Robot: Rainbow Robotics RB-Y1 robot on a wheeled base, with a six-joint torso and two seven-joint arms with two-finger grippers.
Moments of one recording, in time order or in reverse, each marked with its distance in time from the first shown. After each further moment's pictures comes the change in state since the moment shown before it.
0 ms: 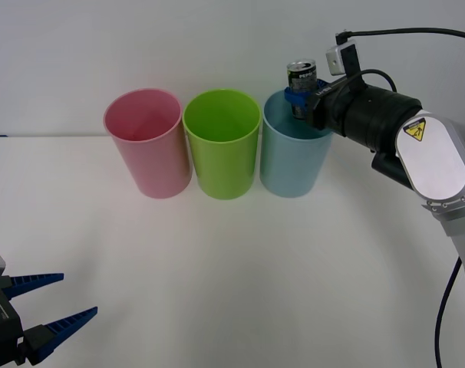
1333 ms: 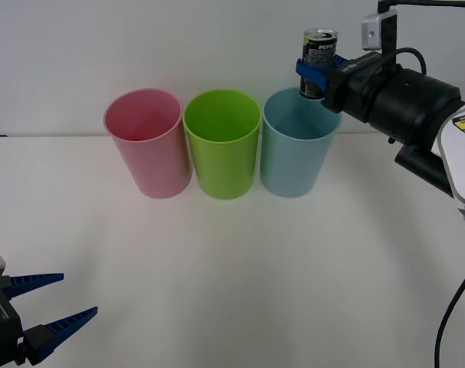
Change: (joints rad) right arm 0.057 -0.005 -0.097 -0.160 -0.139 -0.028 -0.002; left arm 0.000 0.000 0.000 0.000 0.000 0.000 0.000
